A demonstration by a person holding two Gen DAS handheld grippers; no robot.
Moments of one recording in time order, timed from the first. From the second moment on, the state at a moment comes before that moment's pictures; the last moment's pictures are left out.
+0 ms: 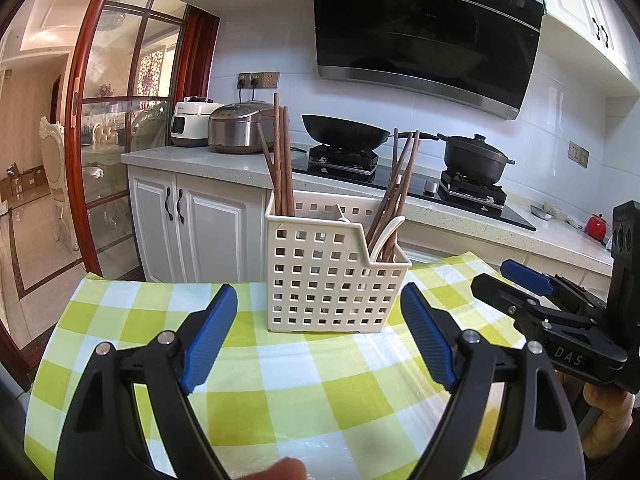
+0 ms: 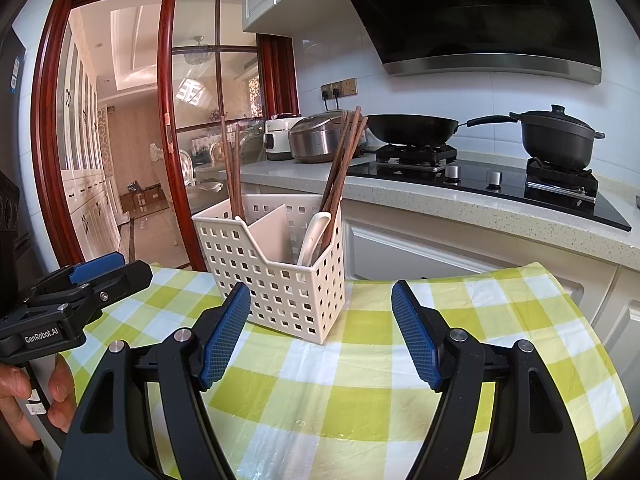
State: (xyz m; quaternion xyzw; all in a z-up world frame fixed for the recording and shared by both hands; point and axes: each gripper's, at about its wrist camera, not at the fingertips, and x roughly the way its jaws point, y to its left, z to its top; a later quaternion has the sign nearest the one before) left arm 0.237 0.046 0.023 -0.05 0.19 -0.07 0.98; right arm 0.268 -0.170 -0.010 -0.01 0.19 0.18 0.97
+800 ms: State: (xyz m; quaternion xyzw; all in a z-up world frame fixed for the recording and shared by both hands) left arm 0.235 0.045 0.023 -0.04 0.19 -0.07 0.98; right arm 0.268 -0.170 -0.009 -0.01 0.19 0.18 0.97
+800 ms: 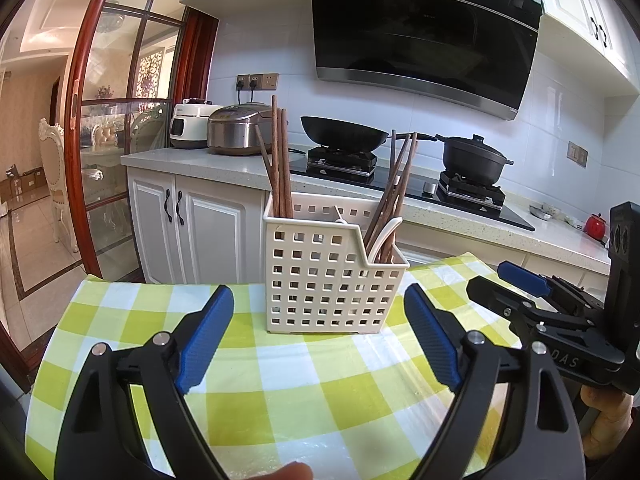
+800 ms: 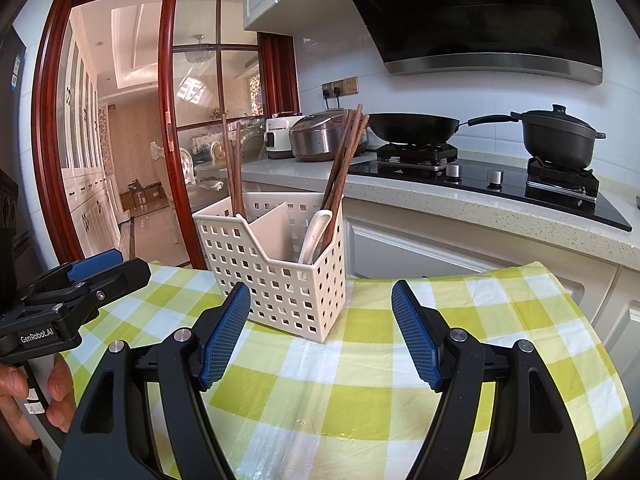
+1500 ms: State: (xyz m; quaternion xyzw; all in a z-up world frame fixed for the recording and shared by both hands) left arm 0.235 0.042 0.024 -0.04 0.19 -0.08 0.98; right arm 0.268 -0.169 -0.011 -0.01 0.19 0.18 0.96
